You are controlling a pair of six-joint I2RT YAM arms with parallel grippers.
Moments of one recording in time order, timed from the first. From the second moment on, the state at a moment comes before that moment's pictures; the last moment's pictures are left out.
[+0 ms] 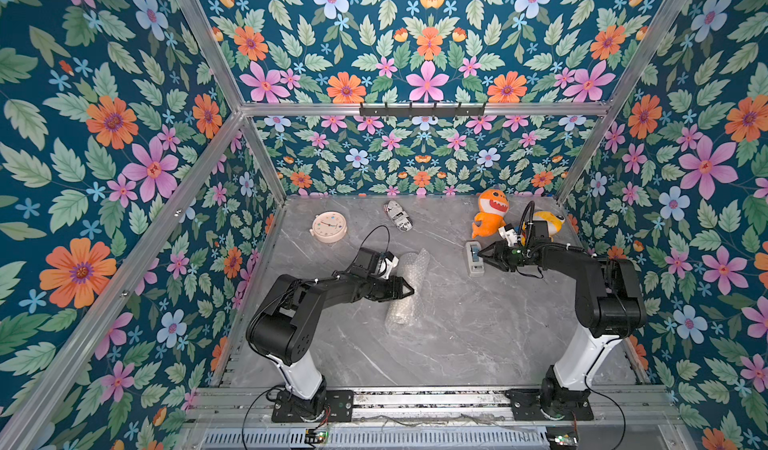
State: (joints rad) left arm -0.46 1.71 0.78 -0.02 0.62 -0.47; right arm -0.03 1.85 1.07 -0.21 -0.86 0.45
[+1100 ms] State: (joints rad) left arm -0.46 1.71 0.79 -0.03 0.62 -0.47; right arm 0.00 1.69 0.90 -0.26 -0.82 0.40
